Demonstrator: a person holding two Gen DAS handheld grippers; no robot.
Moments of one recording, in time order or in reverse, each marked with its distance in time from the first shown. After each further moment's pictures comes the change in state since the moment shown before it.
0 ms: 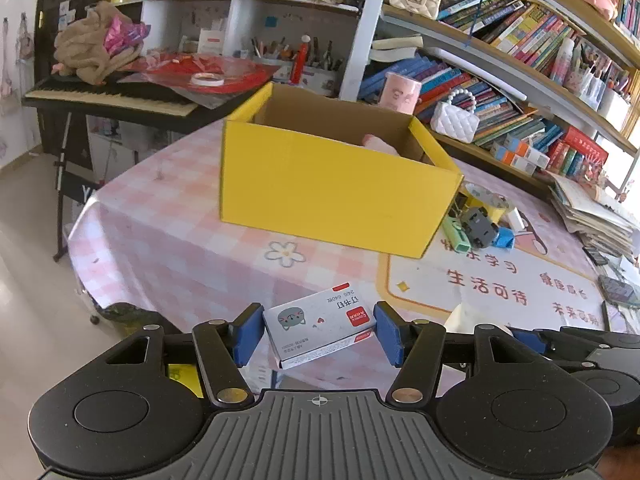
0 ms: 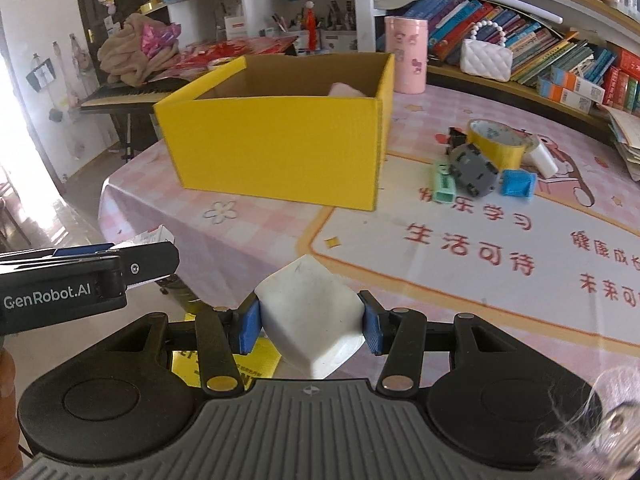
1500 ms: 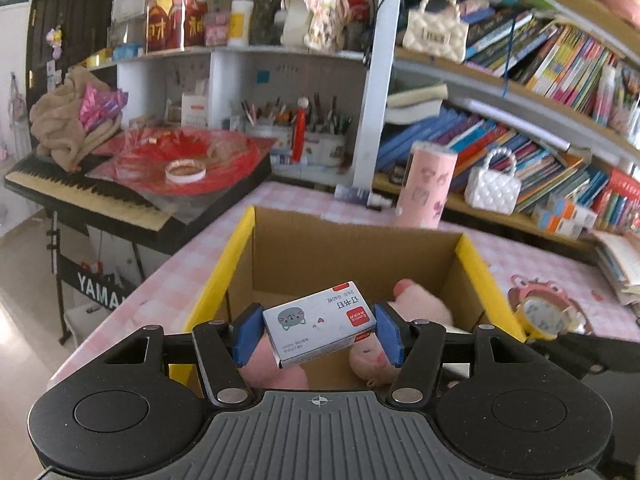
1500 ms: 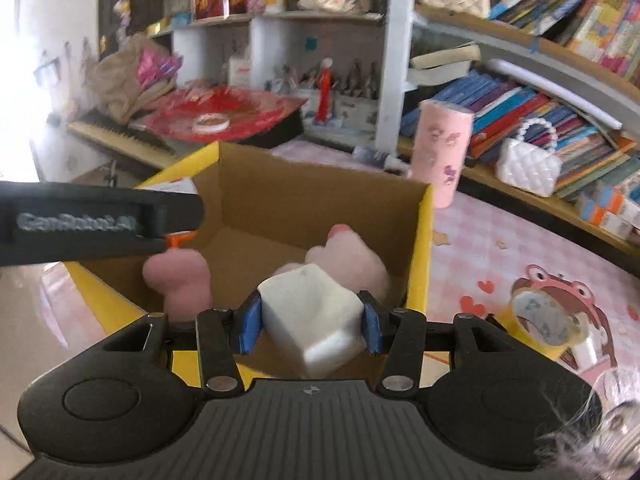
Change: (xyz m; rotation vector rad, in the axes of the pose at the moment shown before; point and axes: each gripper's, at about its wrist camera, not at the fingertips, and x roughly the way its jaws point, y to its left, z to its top) left arm 0.122 -0.019 0.154 0.078 -0.115 0.075; right arm 0.123 -0.019 0.157 -0.162 -0.127 -0.015
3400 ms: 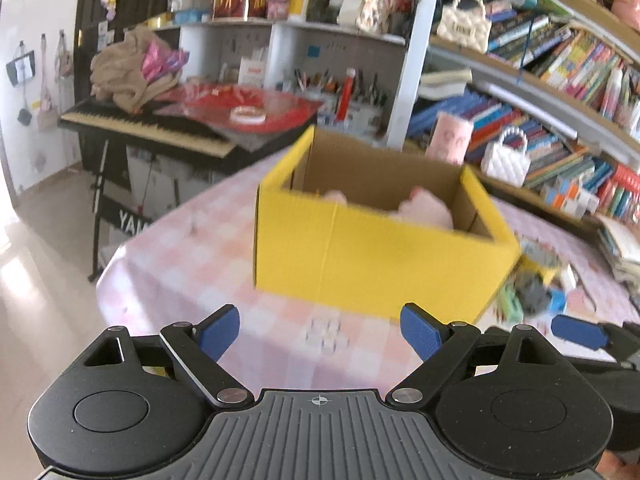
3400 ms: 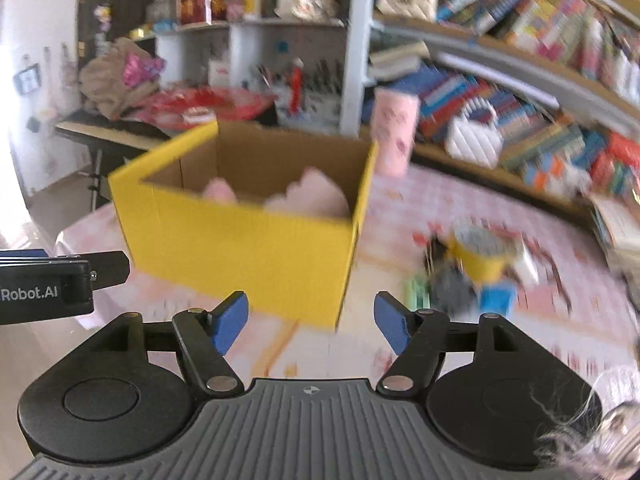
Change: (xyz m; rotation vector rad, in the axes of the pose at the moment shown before) left arm -0.104 0.020 -0.097 -0.104 0.054 0.065; right arm -0.106 0.030 -0.087 0.076 0.013 -0.125
